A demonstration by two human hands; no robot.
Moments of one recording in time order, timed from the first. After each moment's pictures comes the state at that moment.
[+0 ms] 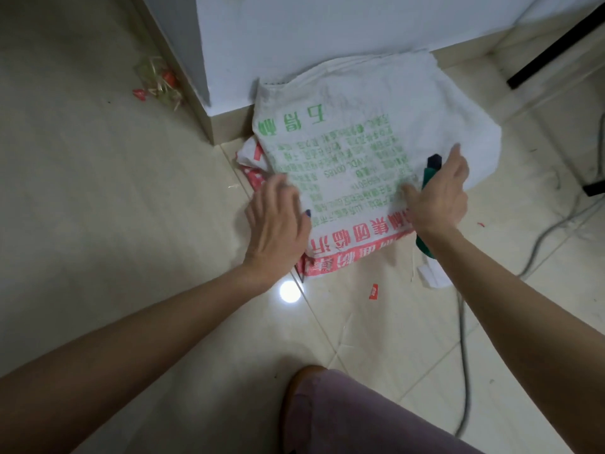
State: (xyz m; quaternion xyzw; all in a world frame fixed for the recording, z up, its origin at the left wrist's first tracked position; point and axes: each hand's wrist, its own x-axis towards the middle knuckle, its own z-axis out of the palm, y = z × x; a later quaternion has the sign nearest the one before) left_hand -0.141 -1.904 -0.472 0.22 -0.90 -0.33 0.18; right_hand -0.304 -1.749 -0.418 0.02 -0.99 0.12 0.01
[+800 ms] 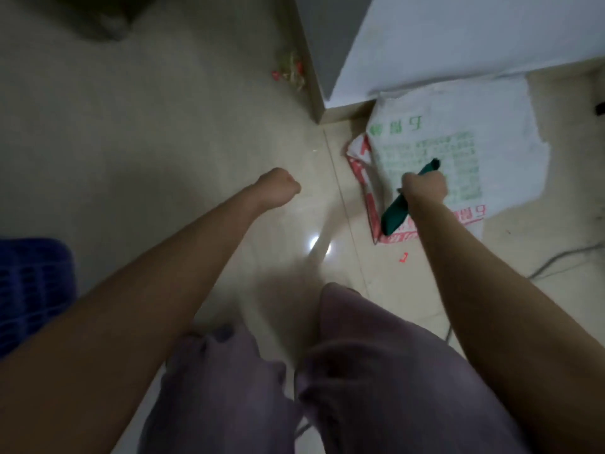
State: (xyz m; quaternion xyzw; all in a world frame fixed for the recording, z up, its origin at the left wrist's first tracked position) left_hand -0.039 -2.022 -0.355 0.42 -0.71 -0.53 -0.20; right_hand -0.211 -1.859 -0.329 -0.11 -0.95 0.20 -0.22
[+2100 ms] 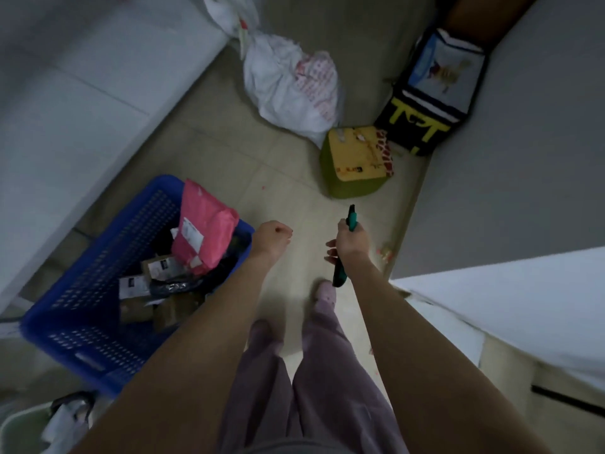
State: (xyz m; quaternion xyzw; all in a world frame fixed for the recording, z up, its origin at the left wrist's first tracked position) left_hand 0.256 -2.094 0.201 0.71 -0.39 -0.55 0.20; right_hand 0.115 -2.084 0.231 0.18 -0.80 0.29 -0.50
